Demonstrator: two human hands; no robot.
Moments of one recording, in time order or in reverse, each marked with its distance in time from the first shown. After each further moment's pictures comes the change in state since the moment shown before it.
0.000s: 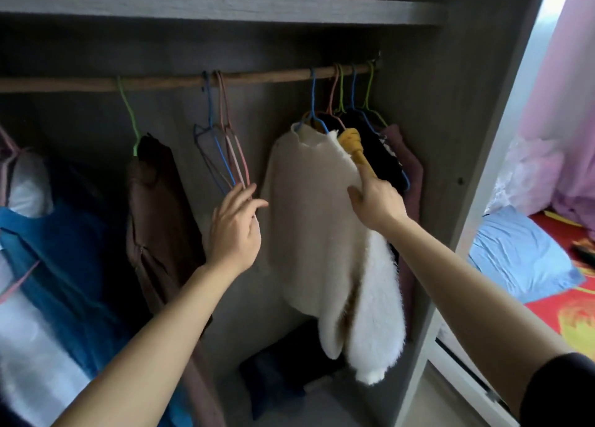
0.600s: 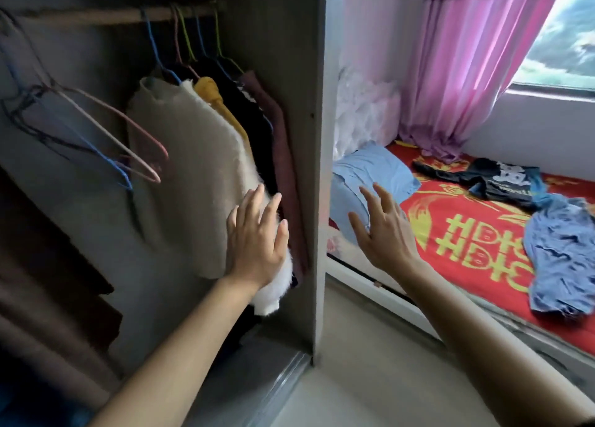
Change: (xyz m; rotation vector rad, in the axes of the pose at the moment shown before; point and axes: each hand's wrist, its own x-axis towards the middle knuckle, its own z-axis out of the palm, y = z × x) left_hand -0.106 0.176 0.091 -0.172 -0.226 0.251; right_hand -0.249 0.146 -0.066 -0.193 0.178 0.280
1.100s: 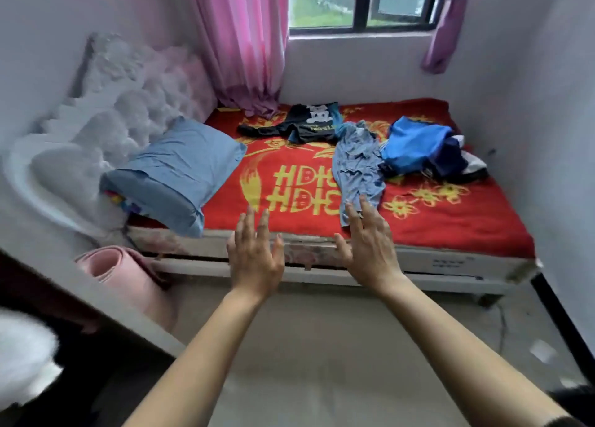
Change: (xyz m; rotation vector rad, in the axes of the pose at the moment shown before) left_hand -0.053 0.413 0.249 -0.263 -0.497 0.165; right_hand -0.209 0.385 -0.170 -0.270 0.002 0.508
